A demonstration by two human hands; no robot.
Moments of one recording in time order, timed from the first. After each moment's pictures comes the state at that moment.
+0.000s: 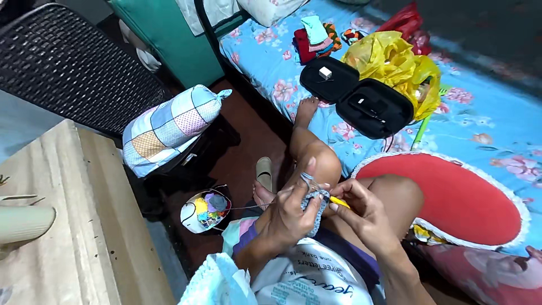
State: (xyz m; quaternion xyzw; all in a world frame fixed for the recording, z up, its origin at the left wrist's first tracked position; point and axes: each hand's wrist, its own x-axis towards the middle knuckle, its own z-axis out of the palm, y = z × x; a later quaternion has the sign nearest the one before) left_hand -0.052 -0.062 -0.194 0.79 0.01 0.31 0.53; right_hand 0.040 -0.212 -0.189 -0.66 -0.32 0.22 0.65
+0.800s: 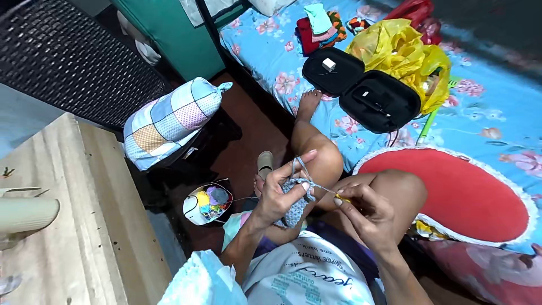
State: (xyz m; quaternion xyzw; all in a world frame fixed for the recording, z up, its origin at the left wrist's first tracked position) left_hand -0.052 -0.029 -0.183 0.62 0.00 0.20 0.76; right_hand 0.039 -0.218 -0.223 -0.63 -0.40 0.06 0.67
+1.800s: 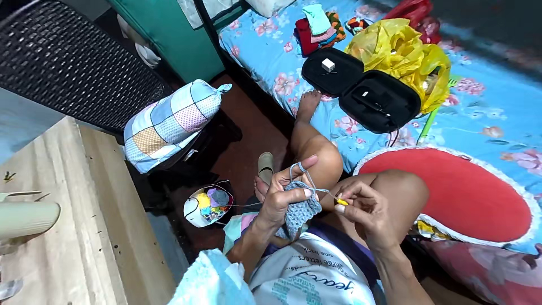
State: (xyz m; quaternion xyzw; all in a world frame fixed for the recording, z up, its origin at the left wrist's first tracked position) left_hand -0.049 -0.041 -0.187 0.41 0.04 0.15 0.90; right_hand 0.038 -0.218 -0.221 -0.52 -0.27 0.25 0.77
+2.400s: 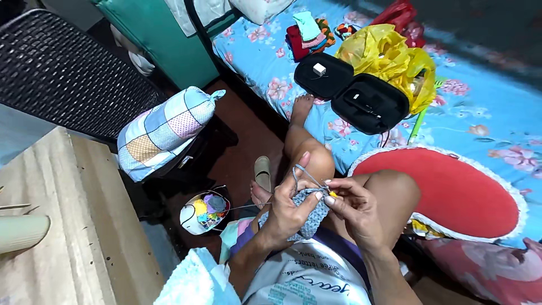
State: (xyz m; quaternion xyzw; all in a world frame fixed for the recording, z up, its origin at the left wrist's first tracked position) left_hand -0.042 -0.065 -0.186 0.67 0.05 0.24 0.69; right_hand 0.039 -0.206 -0.215 -0.50 -0.26 0.22 0.80
